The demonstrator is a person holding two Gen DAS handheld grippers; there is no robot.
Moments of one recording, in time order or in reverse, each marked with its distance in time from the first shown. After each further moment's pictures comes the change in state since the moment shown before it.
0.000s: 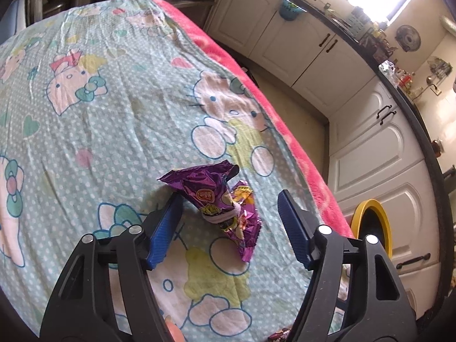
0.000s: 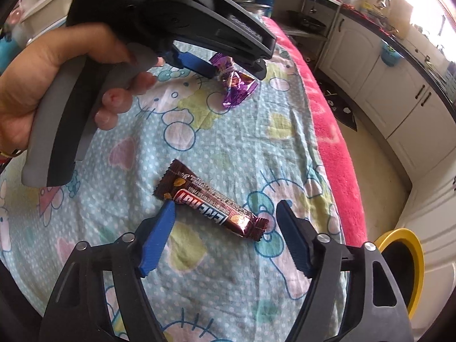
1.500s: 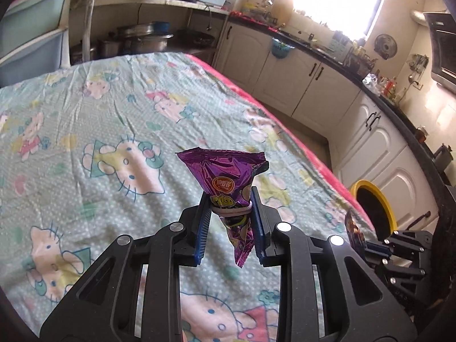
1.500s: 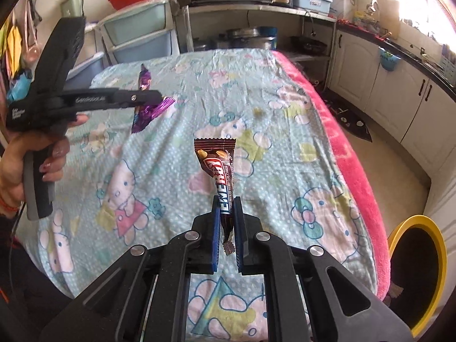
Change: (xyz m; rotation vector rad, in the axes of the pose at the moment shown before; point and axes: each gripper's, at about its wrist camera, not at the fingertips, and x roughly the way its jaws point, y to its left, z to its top) left arm -0.166 0.053 -0.087 0.112 -0.238 0.035; right arm -0.085 0.041 -0.013 0.120 -0.195 0.112
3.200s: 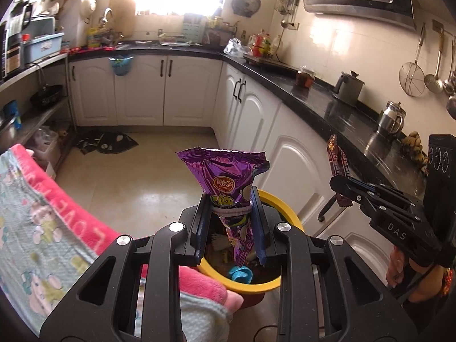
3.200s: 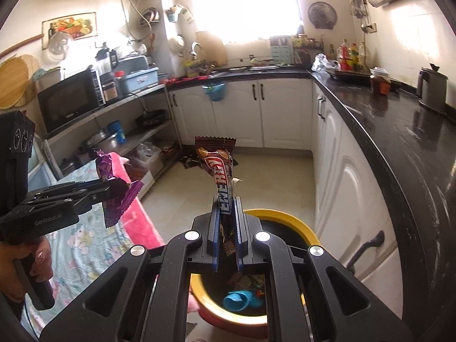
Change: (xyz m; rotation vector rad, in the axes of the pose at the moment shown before) left arm 0.064 -0.344 0.019 0.483 0.019 -0.429; right arm -0.213 -0.209 -0.091 0.530 -0.362 -0.533
